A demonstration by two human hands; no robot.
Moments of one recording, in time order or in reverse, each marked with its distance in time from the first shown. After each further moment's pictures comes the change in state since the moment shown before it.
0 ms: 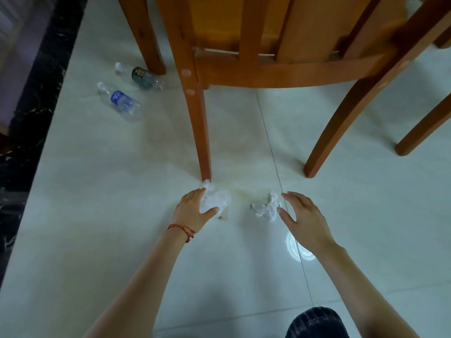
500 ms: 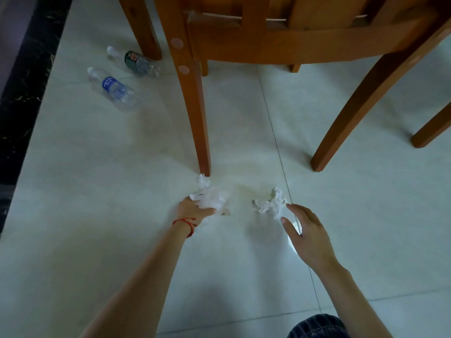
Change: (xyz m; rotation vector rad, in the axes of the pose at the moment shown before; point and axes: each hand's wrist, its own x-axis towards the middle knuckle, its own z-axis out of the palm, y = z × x) left_hand 0.030 -0.020 0.037 -0.304 -0.014 -0.343; right_hand -0.014 0.020 0.045 0.195 0.029 0.105
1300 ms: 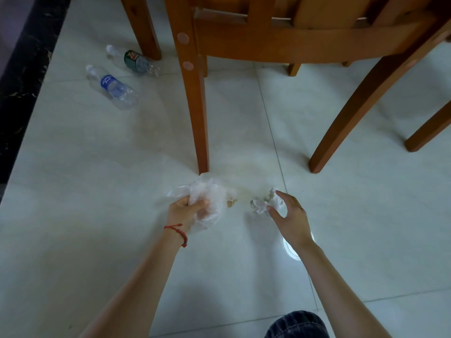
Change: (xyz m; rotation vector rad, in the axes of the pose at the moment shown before) left_hand -0.012 -0.011 -0.003 -0.723 -0.004 -0.027; right_hand 0.038 0.004 0.037 0.164 0.061 0.040
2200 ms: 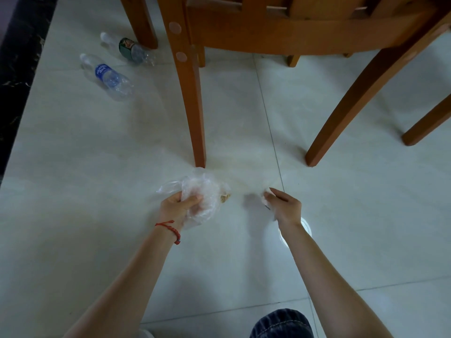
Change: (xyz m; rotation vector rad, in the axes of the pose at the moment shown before) left_hand -0.014 0.005 -0.004 -0.076 0.035 -0.083; right_hand 0.012 -0.013 0.006 0.731 0.056 0.565
